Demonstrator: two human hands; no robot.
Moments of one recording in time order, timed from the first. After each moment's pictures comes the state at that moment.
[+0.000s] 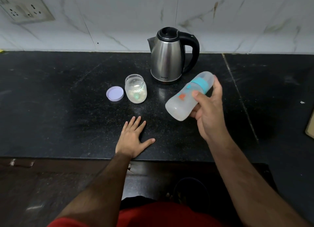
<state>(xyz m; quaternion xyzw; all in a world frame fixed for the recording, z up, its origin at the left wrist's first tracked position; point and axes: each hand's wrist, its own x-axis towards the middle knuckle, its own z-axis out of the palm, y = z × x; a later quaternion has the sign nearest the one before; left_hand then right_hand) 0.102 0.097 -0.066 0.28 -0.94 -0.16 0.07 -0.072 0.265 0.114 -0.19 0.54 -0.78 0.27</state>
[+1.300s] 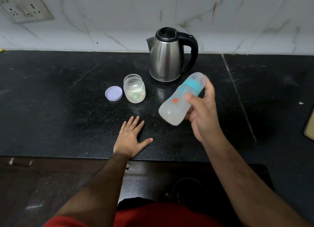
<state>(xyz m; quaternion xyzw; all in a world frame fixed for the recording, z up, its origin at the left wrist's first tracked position) 0.102 0.097 -0.067 0.28 -0.94 -0.15 0.06 -0.065 0.264 0.114 -0.19 0.51 -0.78 0.30</state>
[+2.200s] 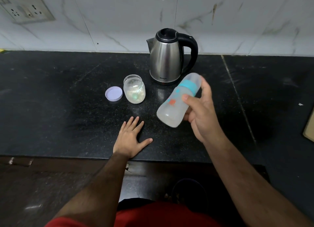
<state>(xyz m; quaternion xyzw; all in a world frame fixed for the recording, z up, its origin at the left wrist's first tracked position) 0.101 0.097 -0.068 0.29 -0.94 -0.15 0.06 -0.069 0.267 0.120 -0.22 0.54 -0.74 0.32</state>
